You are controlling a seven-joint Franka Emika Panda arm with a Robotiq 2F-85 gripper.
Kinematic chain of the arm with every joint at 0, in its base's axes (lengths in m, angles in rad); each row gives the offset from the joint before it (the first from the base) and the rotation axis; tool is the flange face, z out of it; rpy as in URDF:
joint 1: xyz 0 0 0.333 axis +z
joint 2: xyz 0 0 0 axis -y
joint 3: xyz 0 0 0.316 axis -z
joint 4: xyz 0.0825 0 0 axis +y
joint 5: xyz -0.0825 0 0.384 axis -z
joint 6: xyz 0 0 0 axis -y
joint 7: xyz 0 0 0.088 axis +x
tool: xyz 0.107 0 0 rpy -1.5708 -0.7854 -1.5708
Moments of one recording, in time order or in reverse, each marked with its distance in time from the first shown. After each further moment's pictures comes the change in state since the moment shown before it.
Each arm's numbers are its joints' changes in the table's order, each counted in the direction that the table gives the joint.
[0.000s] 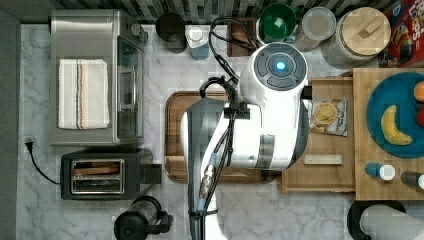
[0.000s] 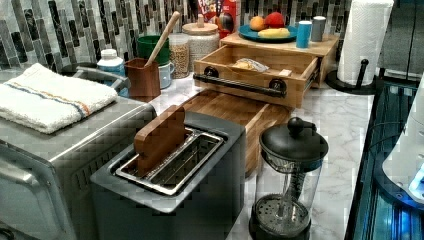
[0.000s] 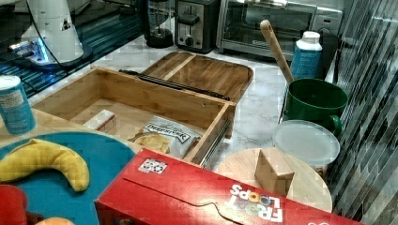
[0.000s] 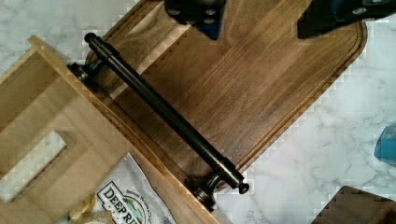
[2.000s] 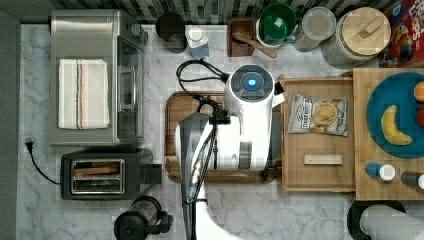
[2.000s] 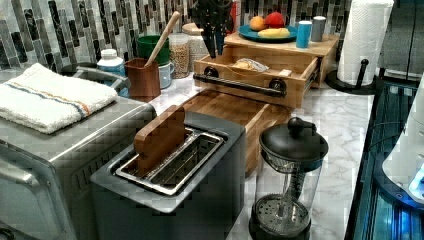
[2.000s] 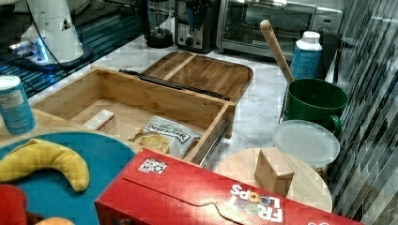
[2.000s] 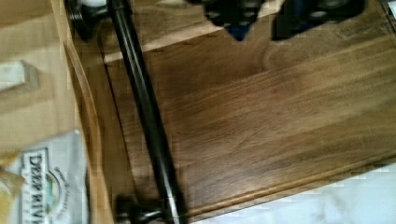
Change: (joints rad) arm -0.002 -0.023 -0.047 0.200 0.028 0.149 -0.467
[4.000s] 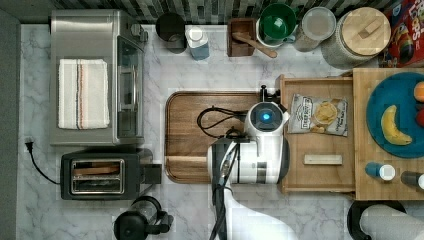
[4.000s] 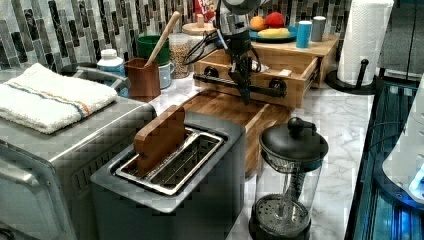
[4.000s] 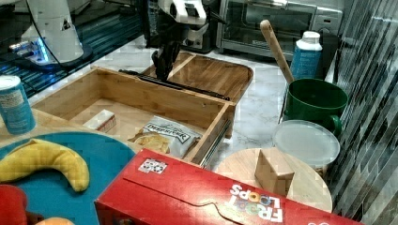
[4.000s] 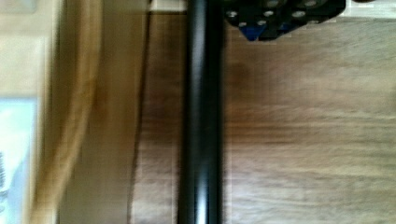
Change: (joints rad) arm -0.129 -0.128 0.008 0.271 0.129 0.367 -0.377
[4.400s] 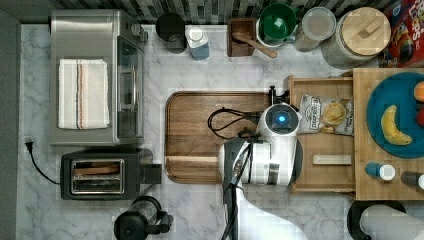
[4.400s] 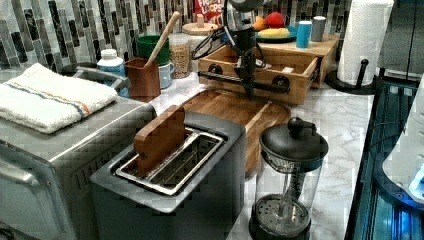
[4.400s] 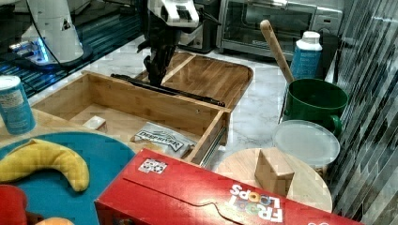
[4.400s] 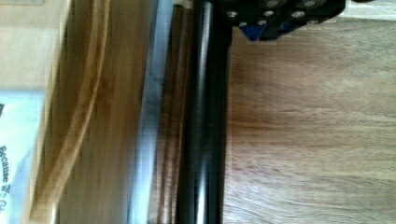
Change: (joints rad) arm -0.037 0.000 0.022 -0.004 0.005 0.005 -0.060
